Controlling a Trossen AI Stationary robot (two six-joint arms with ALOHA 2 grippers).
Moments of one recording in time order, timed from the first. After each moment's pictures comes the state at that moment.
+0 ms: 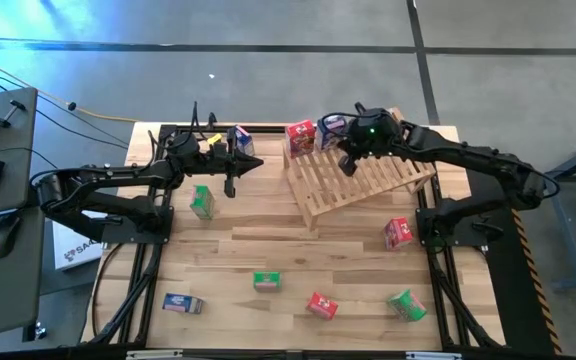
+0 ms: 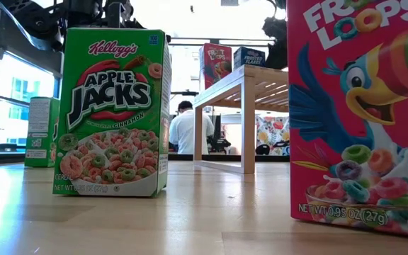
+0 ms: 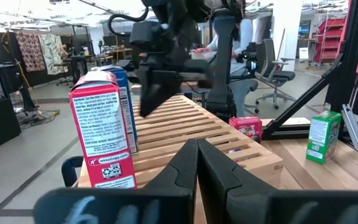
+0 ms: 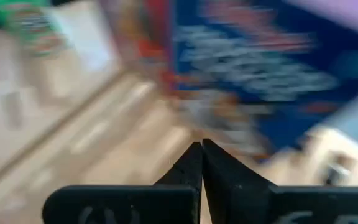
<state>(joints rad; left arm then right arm) 0.47 1.15 0.48 0.73 0.43 0.06 -0.45 1.26 1.06 -0.48 -0.01 0.02</state>
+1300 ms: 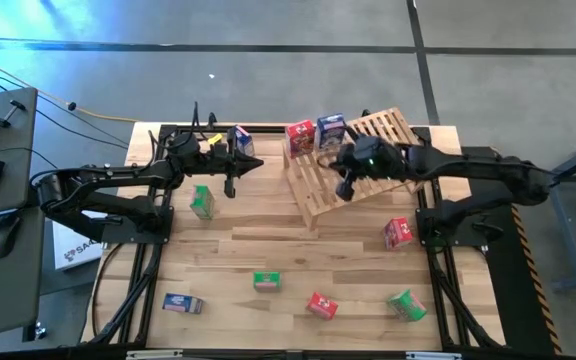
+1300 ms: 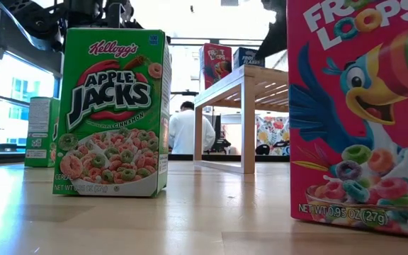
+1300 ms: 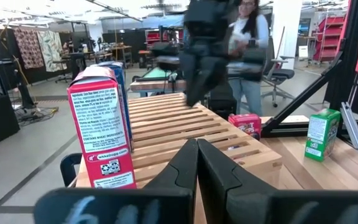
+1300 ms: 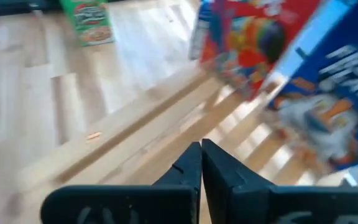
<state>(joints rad) 0.47 1.15 0.48 0.71 0.43 0.06 -0.14 1.22 1.07 -0.51 0.22 0.07</state>
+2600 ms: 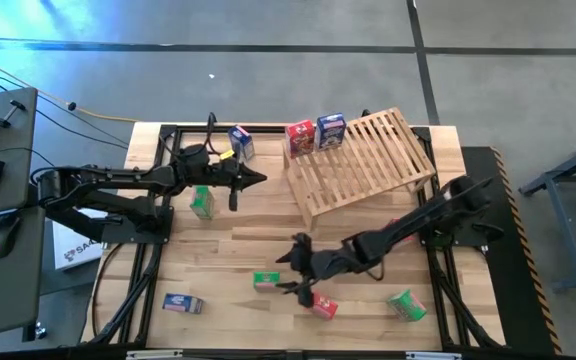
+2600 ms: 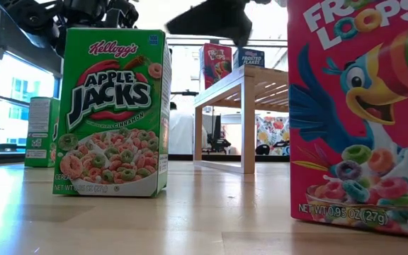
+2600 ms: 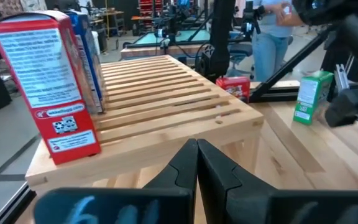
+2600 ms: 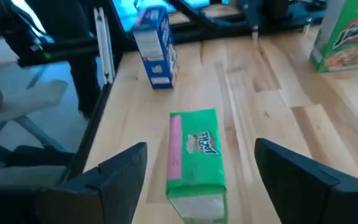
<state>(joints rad) 0.34 1.15 0.47 0.57 0.31 0.12 0.43 1.83 1.22 0.13 0.26 0.34</state>
